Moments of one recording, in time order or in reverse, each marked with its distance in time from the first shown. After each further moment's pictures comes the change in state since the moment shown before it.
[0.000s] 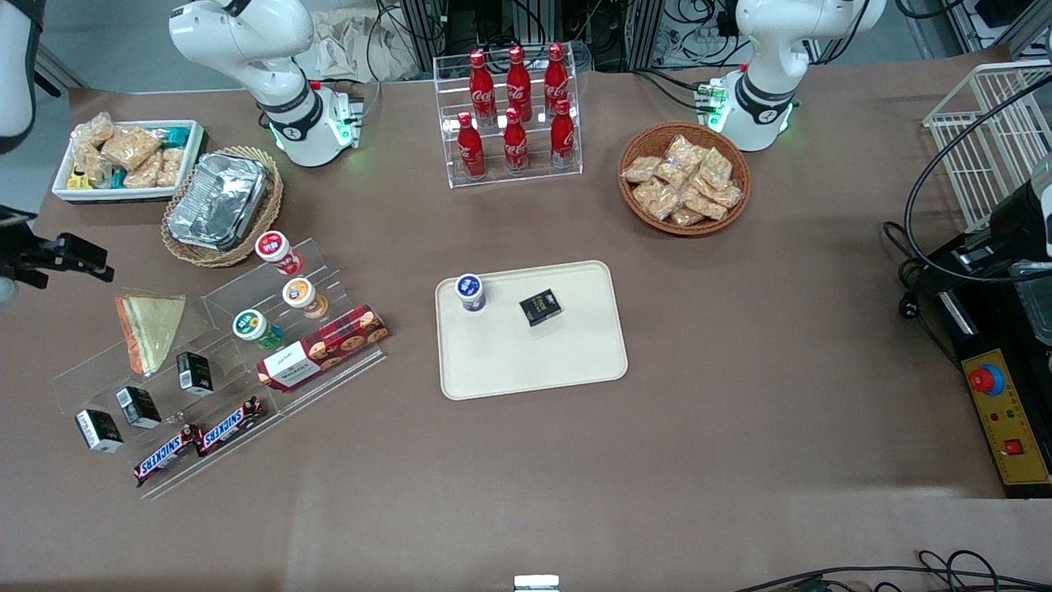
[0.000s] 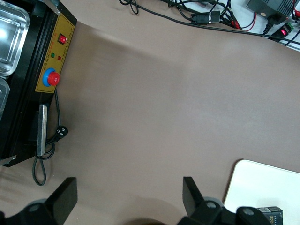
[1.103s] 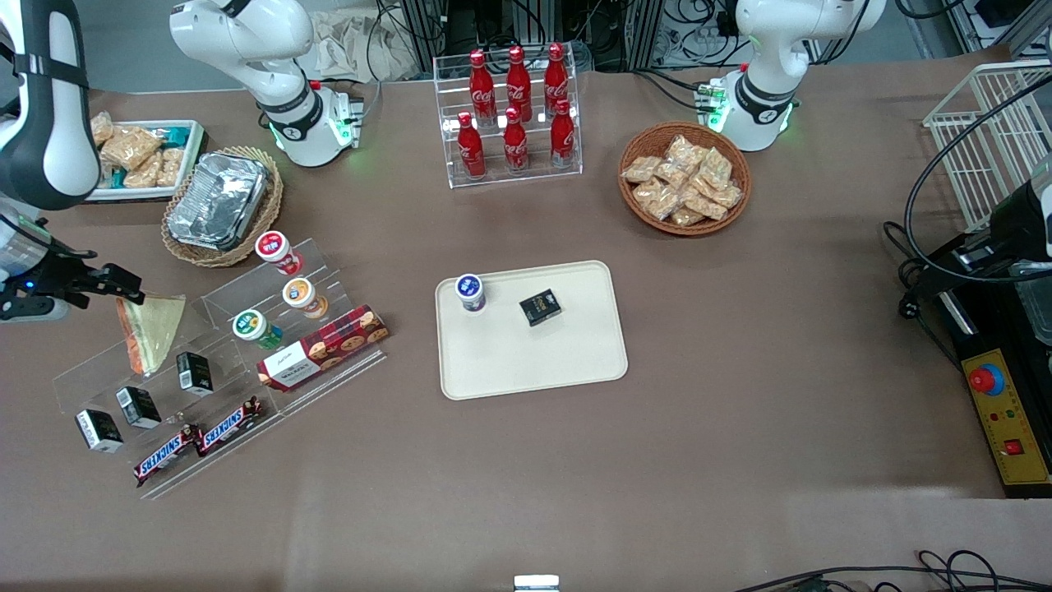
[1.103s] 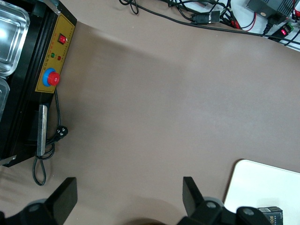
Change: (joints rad) arm -0.071 0.002 -0.029 -0.338 0.025 0.390 -0.045
